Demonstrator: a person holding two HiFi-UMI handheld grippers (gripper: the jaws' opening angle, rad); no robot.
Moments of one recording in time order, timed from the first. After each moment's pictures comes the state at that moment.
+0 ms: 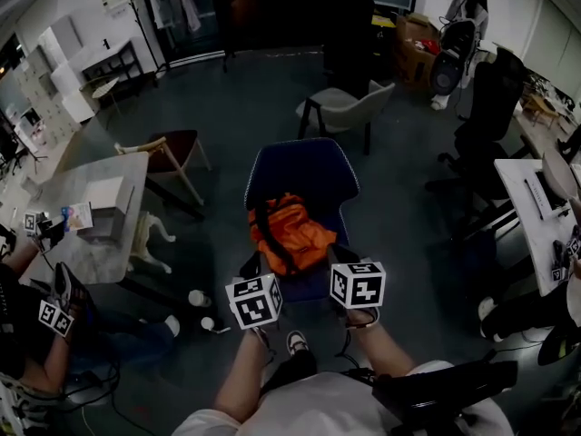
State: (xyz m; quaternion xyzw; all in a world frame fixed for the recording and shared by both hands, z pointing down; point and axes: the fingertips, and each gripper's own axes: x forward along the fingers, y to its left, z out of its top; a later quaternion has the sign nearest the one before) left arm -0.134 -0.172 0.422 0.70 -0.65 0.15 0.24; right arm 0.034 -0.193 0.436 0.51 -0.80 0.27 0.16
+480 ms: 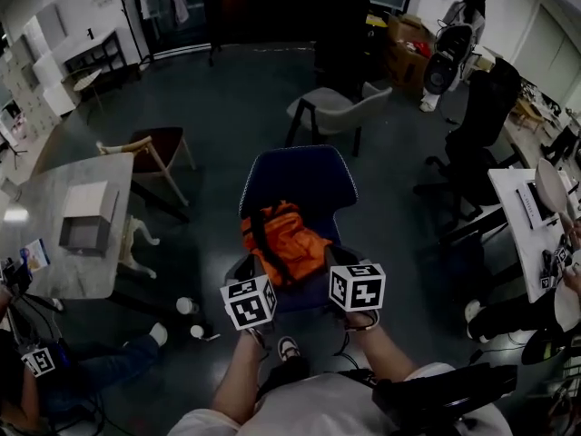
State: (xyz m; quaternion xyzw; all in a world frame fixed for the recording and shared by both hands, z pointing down) left arm -0.173 -0.226 0.452 0.70 -0.64 0.14 0.28; right arm 0.005 -0.242 0.437 0.52 -0.79 0.26 0.19
